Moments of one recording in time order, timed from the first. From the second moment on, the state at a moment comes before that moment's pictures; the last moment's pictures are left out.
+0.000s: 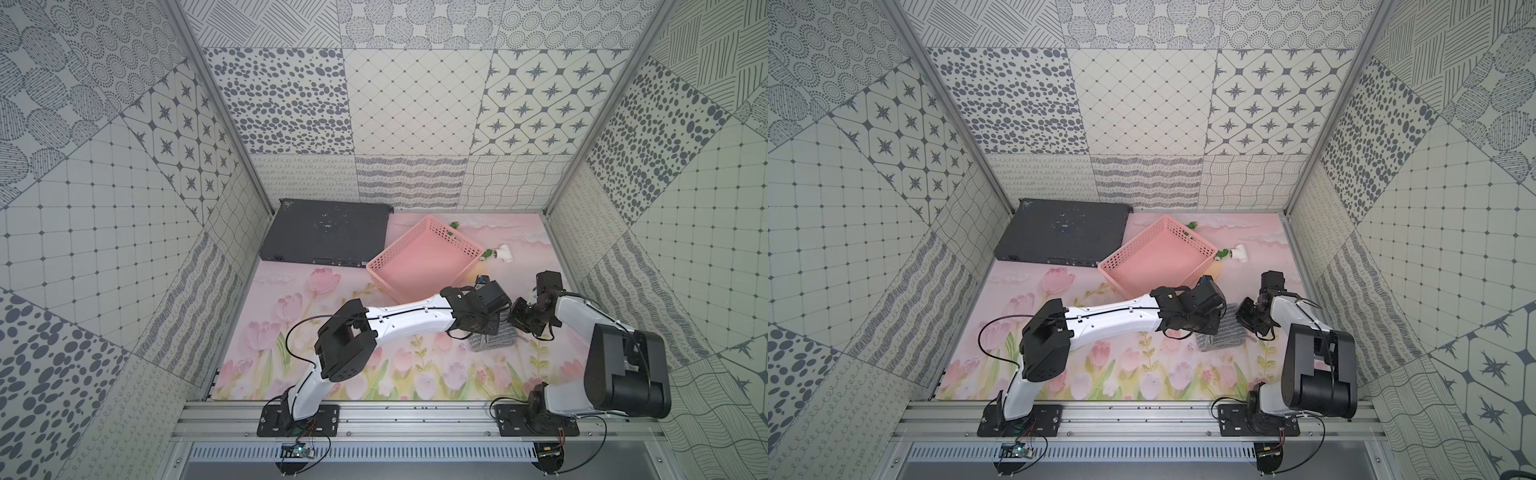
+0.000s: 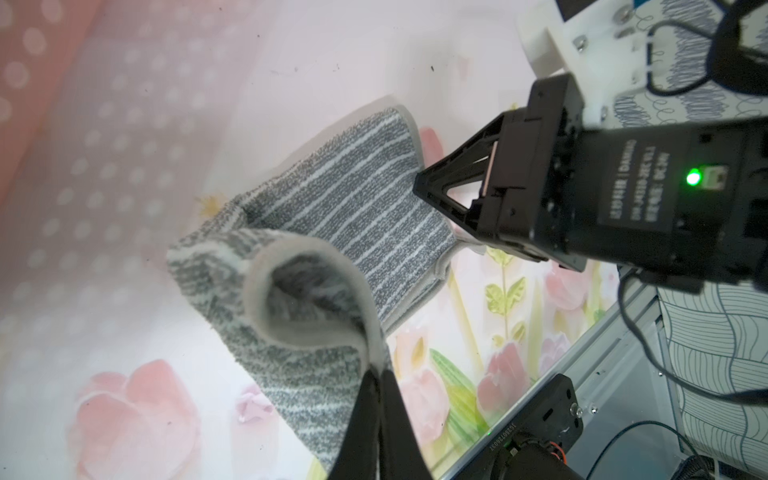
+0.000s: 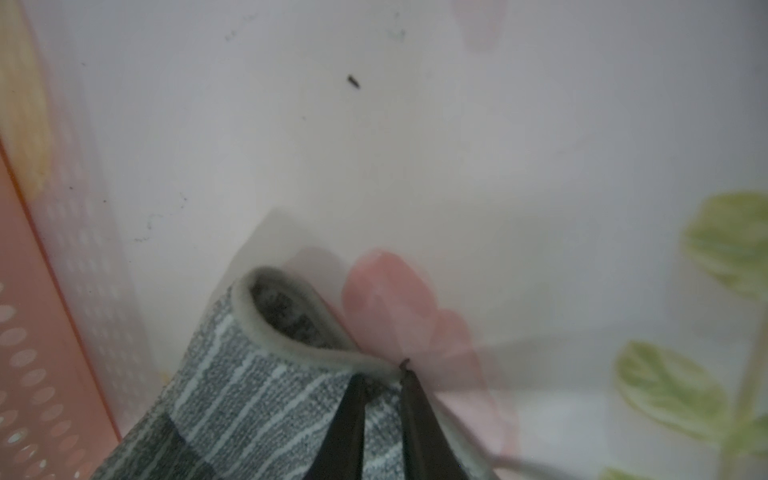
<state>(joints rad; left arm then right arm) -1.10 2.14 1.81 -0.63 -0.02 -0.85 -0.16 1.43 0.69 -0.58 -0.25 0.49</state>
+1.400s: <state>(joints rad) -1.05 2.21 1.91 -0.72 0.04 -0.82 -0.01 1.34 0.68 -0.55 -0.22 0.63</state>
